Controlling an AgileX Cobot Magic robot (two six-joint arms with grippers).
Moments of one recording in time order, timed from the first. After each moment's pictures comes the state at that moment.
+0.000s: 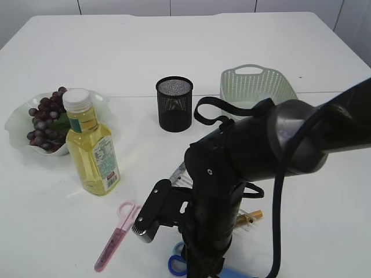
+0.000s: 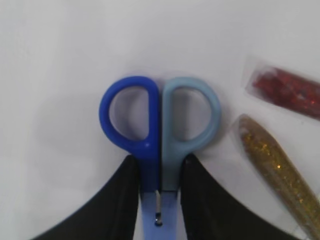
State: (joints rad) left arm -0.31 0.80 -0.76 -0.25 0.99 -0.05; right arm 0.79 1.99 -1.13 0.11 0.75 -0.51
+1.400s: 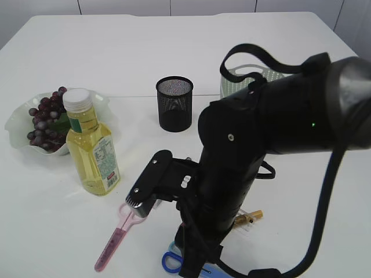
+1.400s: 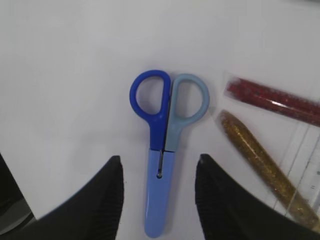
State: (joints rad) left arm -0.31 0.80 -0.76 -0.25 0.98 -0.05; right arm 0.79 1.83 -1.13 0.15 0.80 -0.51
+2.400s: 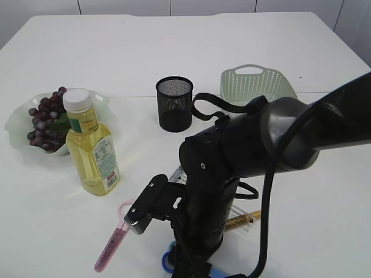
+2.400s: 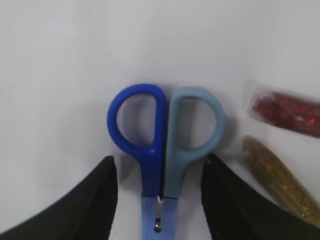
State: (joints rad) left arm -0.31 0.80 -0.76 -0.25 0.95 -0.05; right arm 0.79 2.01 -1.16 0.18 0.75 -0.47
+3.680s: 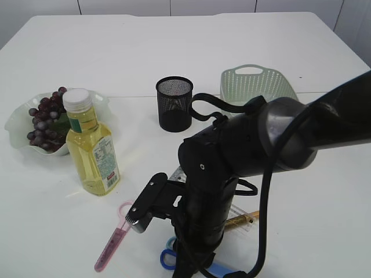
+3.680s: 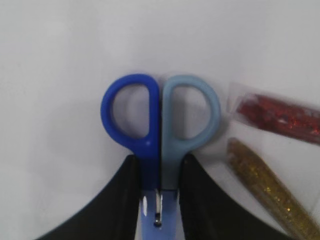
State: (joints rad) left arm -0.31 0.80 -0.76 -0.25 0.94 -0.05; right arm 0.79 2.02 -1.17 0.13 0.74 -0.46
